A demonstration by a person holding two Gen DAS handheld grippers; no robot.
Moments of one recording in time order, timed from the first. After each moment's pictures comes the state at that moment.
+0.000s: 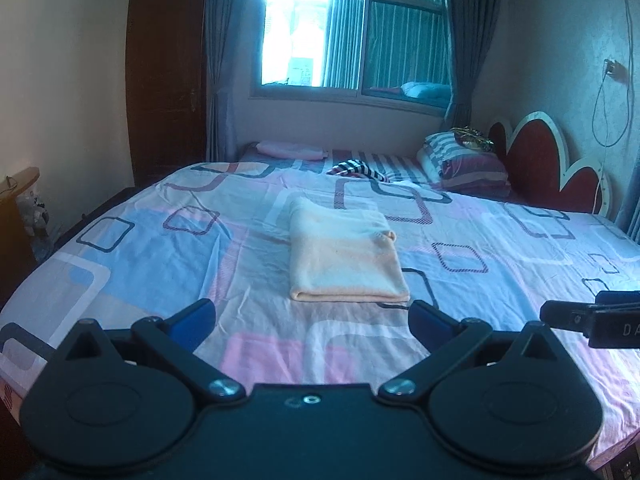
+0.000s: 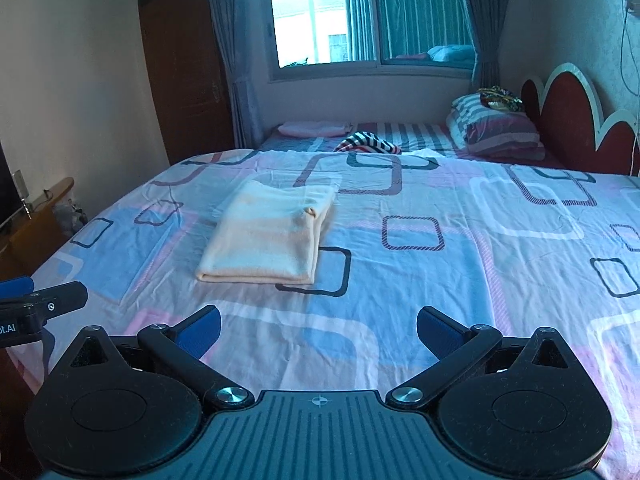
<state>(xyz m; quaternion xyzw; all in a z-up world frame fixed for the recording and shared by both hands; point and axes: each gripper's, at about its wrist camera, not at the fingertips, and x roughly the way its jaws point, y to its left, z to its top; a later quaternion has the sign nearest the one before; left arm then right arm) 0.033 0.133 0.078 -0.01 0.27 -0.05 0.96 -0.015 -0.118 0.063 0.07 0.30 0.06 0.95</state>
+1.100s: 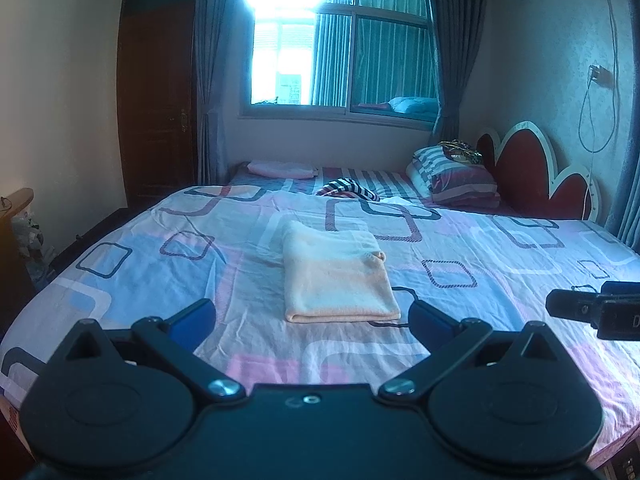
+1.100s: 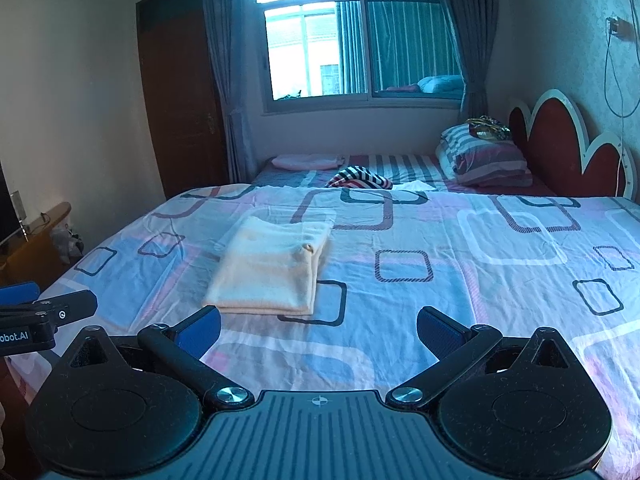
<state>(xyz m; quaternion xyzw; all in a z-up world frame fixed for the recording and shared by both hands) 0.021 0.131 0.094 0.00 0.24 -0.07 0.97 -0.039 -0.120 0.088 0.07 0.26 0.05 0.96</state>
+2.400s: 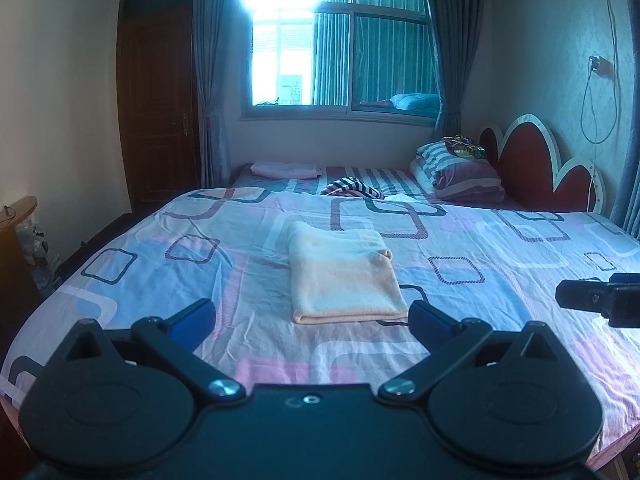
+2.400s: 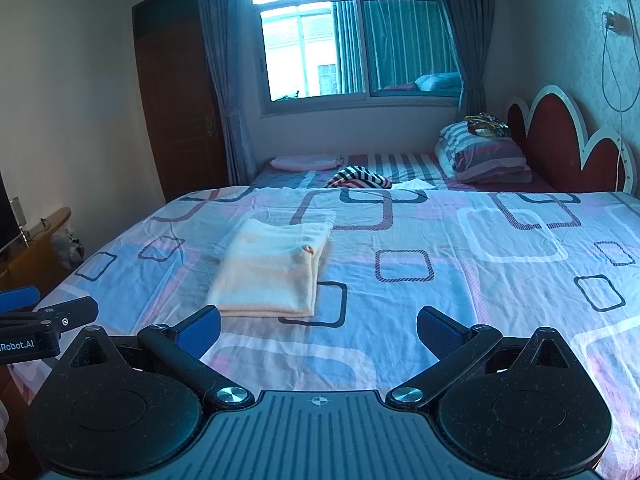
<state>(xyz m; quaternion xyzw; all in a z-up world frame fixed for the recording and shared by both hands) 0.024 0.132 0.093 0.02 0.24 -0.06 0.97 -0.033 -0.122 0.090 0.08 0.26 0.05 0.96</state>
